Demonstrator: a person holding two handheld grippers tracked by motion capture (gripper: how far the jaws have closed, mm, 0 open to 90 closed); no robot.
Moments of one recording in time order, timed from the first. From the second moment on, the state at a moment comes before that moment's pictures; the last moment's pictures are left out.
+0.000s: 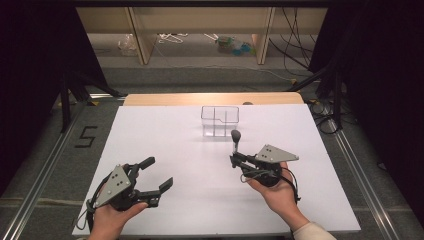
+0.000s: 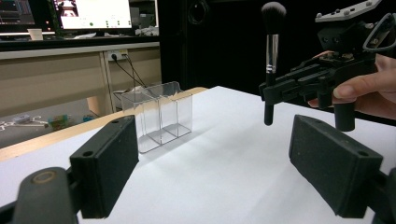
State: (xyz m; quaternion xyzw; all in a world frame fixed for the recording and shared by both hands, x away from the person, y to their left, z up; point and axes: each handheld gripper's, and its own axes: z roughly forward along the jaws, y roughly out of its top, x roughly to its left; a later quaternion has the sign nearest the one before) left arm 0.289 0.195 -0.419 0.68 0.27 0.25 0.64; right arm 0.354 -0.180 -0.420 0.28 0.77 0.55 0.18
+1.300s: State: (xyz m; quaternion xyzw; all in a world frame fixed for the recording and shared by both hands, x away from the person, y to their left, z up) left arm 0.289 0.195 -0.421 0.68 0.27 0.25 0.63; right arm 0.380 -0.185 -0.411 0.29 0.76 0.55 0.20
